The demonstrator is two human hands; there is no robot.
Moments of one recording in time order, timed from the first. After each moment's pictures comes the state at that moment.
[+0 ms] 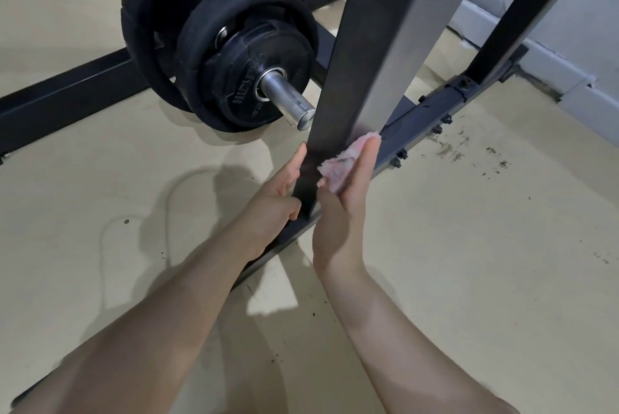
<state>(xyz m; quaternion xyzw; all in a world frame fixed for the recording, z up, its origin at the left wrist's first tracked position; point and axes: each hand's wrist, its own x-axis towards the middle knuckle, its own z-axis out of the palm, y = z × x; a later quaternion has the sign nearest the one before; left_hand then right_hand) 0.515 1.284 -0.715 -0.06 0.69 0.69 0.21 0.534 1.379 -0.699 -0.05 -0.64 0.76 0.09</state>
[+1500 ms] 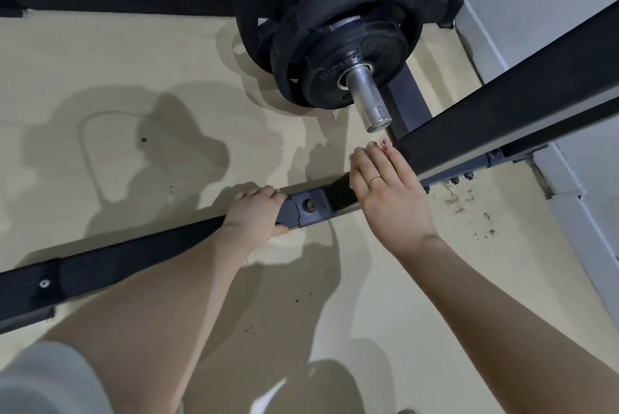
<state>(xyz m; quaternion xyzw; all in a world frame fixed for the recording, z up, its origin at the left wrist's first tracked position) 0.551 1.221 -0.806 -0.01 0.96 0.17 0.22 0.496 1.409 -0.700 0.41 -0.84 -0.33 0.11</state>
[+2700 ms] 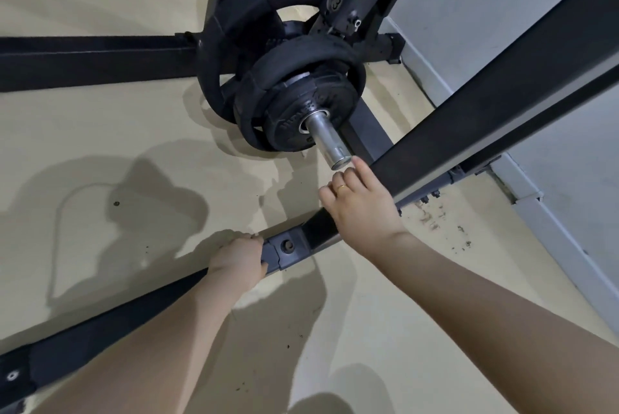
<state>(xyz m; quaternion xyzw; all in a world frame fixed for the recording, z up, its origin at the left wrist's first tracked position) 0.541 1.229 -0.786 -0.06 0.95 0.18 0.26 0.481 1.378 -0.652 0.35 -0.84 -0.41 0.02</state>
